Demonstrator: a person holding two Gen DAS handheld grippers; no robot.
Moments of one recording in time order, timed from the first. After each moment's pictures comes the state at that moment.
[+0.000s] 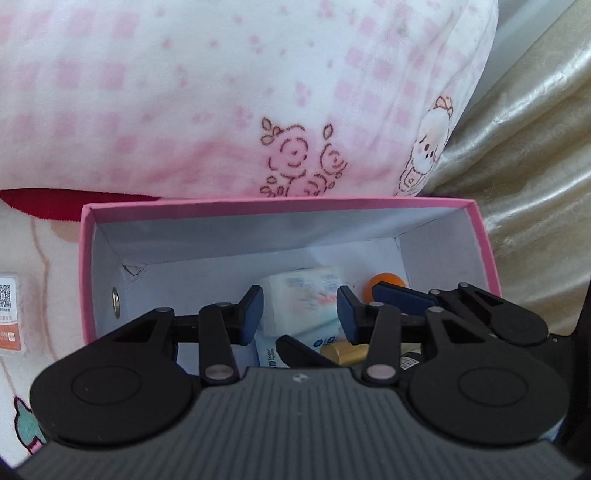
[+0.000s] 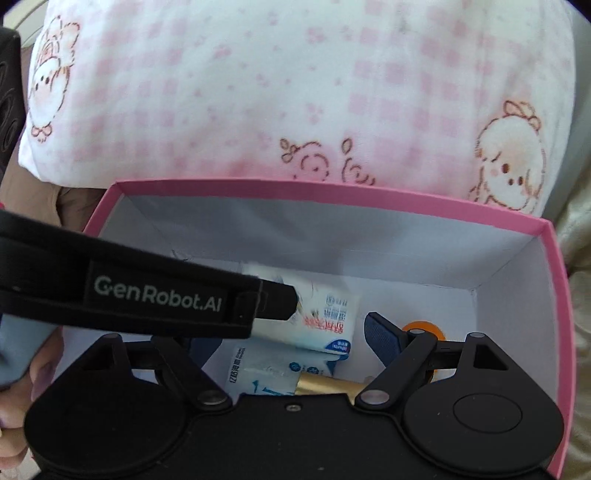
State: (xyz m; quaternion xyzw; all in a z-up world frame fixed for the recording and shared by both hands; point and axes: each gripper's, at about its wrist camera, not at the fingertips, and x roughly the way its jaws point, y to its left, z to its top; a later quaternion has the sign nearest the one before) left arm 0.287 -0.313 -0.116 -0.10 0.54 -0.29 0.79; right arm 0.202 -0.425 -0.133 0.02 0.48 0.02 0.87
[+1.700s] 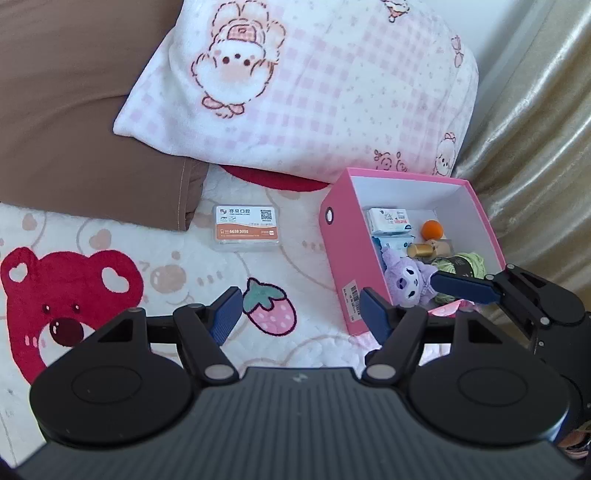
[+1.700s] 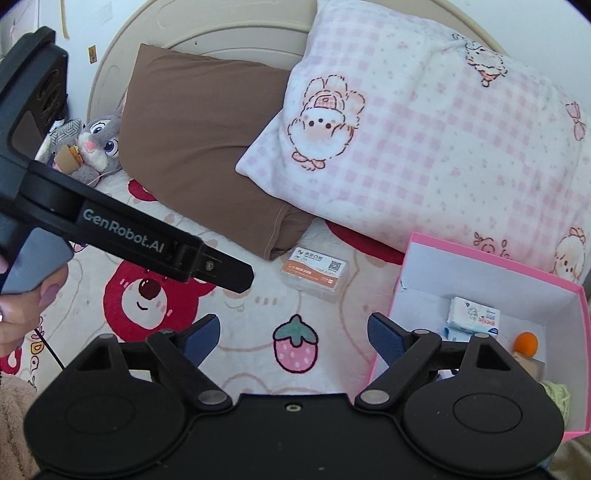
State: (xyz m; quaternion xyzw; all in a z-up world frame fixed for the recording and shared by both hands) left arm 0.155 -0.063 -0.011 -0.07 0.48 -0.24 0.84; right arm 0.059 -0.226 -0.043 -0.03 0.38 0.14 0.91
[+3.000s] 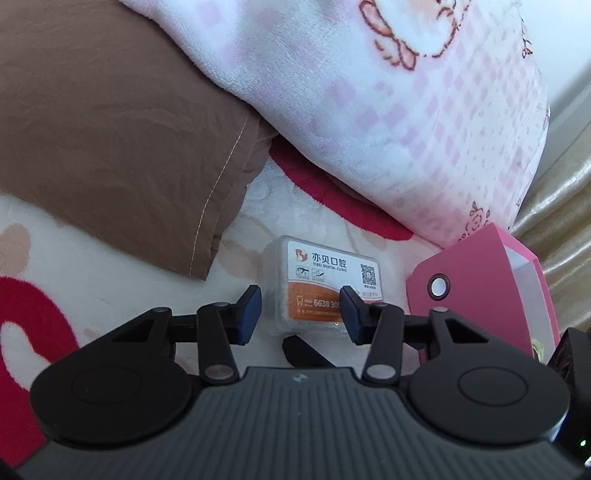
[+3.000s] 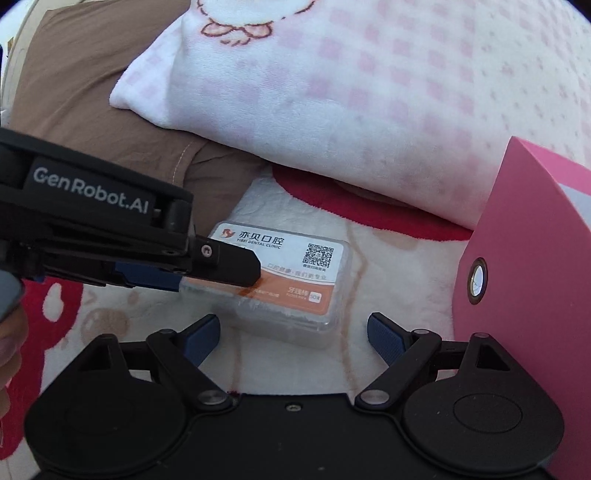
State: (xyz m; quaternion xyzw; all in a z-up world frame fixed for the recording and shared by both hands) left arm 0.292 -0.042 -0.187 -0.20 0.44 -0.25 0.84; right arm 0.208 -0.200 -0.232 -0.02 0.36 0.03 0.93
